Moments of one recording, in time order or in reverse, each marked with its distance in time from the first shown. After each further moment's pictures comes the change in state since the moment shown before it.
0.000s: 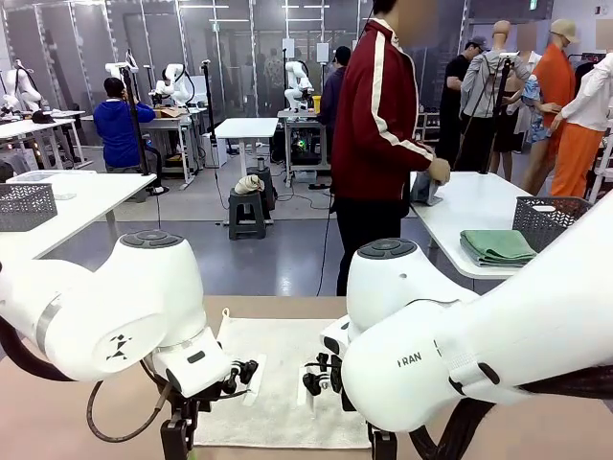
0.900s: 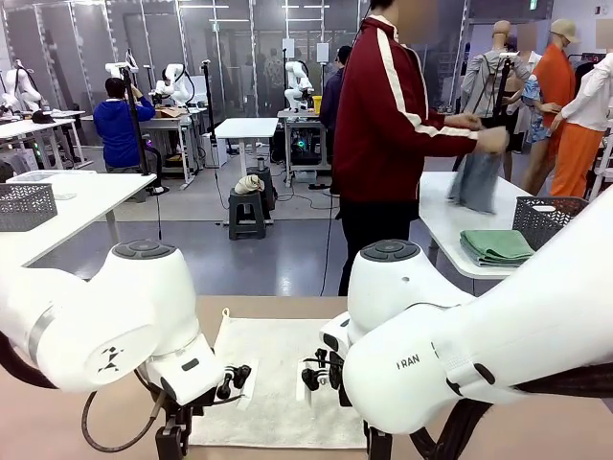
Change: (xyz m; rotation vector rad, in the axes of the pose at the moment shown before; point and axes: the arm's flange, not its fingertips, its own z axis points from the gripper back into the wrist) left arm -0.014 -0.003 -0.015 0.022 0.011 0.044; right arm 0.002 -0.010 -0.006 -0.042 -0.036 -0.003
